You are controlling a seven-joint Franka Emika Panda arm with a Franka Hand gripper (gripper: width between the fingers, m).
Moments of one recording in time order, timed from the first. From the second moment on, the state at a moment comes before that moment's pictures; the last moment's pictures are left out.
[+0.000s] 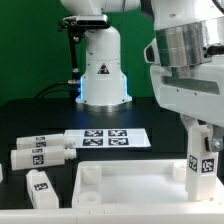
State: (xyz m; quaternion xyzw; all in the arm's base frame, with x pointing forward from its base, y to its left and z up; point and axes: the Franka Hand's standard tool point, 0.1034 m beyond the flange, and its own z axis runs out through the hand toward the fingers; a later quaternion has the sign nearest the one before) arm 0.638 0.115 0.105 -0.78 0.61 0.03 0.09
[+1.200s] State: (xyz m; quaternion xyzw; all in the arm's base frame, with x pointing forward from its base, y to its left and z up) arm 0.643 0.112 0.109 -0.99 -0.10 -0.05 0.04
